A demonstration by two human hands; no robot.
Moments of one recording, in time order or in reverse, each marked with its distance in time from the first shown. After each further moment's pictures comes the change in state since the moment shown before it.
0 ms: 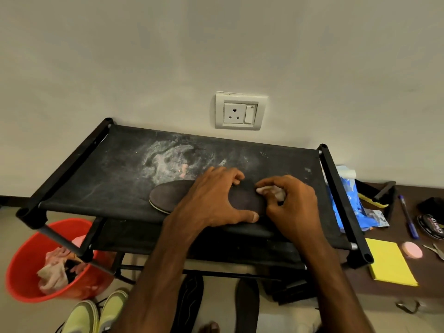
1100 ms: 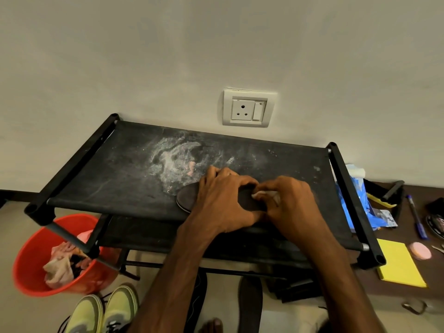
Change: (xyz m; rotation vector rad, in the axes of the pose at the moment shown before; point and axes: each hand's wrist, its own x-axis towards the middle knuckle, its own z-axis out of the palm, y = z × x) left_hand -0.008 0.003 0.013 0.071 0.064 -0.053; right_hand 0.004 -0.026 -0.001 -0.138 -0.270 -0.030
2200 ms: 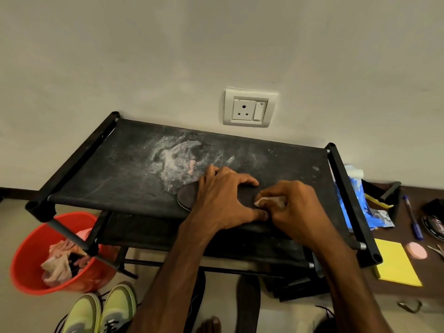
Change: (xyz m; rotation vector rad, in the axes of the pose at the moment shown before) left_hand -0.001 0.002 -0.004 -0.034 -0.010 -0.053; right_hand -0.009 0.002 -0.012 0.096 -0.062 0.041
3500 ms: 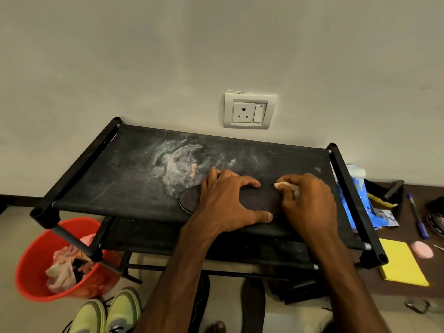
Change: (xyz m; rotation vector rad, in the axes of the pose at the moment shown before) left_hand -0.001 -0.001 0.001 -0.012 0.003 0.017; right_hand 0.012 0.023 0.016 -0.124 0.394 0.162
